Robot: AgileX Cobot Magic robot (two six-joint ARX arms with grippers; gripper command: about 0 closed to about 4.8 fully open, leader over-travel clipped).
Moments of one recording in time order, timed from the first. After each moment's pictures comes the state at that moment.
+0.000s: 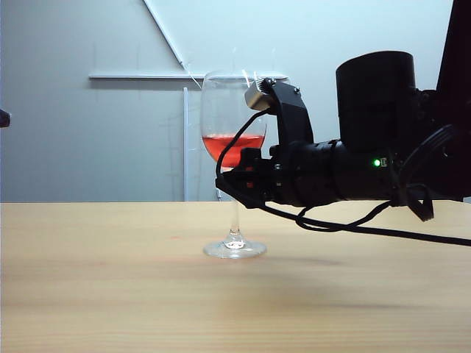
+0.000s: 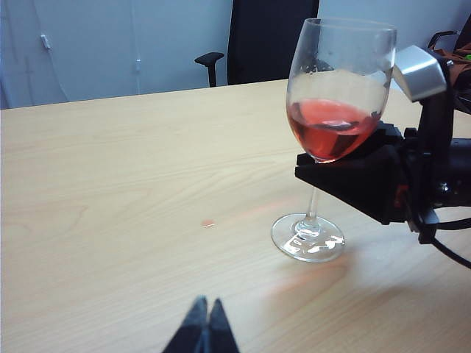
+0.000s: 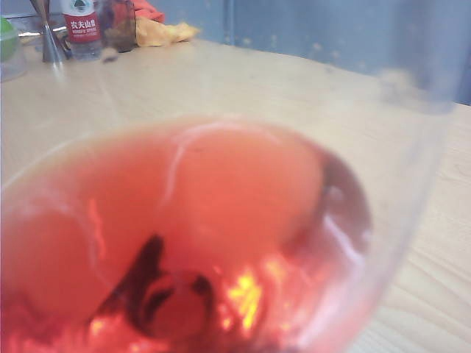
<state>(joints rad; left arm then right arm) -0.56 0.00 0.00 -0.04 -0.02 -0.02 0.58 1.97 0.63 1.28 -0.20 -0.05</state>
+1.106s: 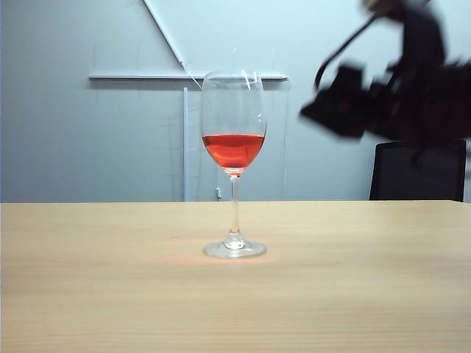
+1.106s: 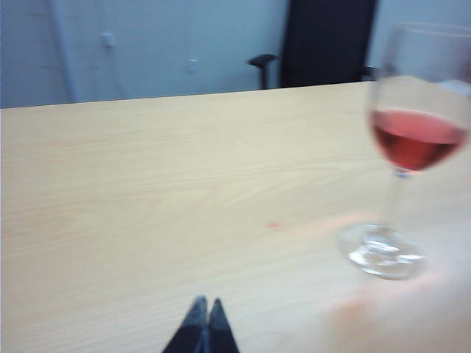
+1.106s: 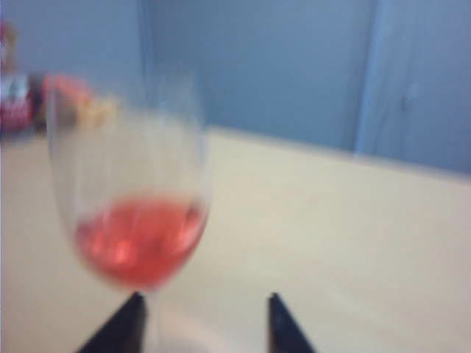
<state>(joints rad) -0.35 0.00 0.00 -0.04 0.02 -0.02 0.58 1.47 0.20 1.38 0.03 -0.02</state>
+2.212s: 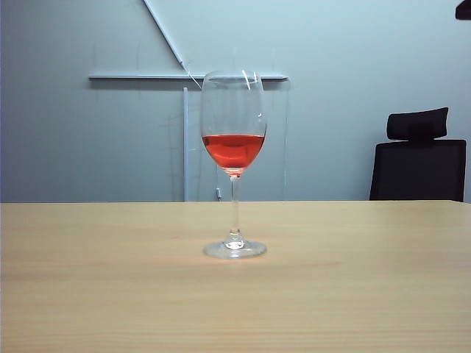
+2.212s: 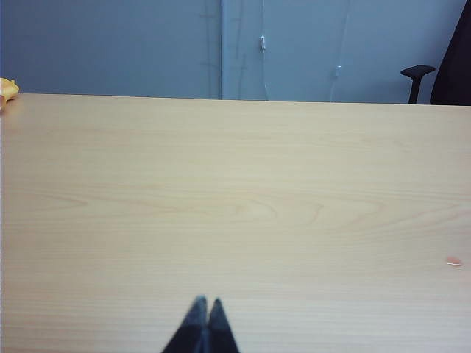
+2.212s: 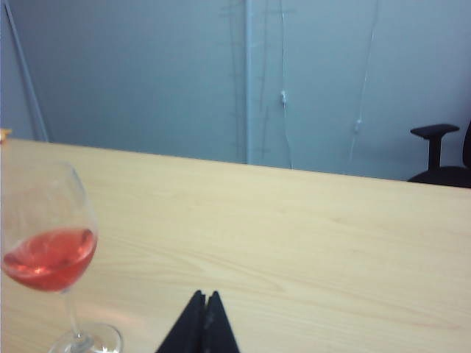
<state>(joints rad) -0.01 0.00 0.00 -0.04 0.02 -0.02 0.58 0.30 0.24 0.14 0.32 -0.03</state>
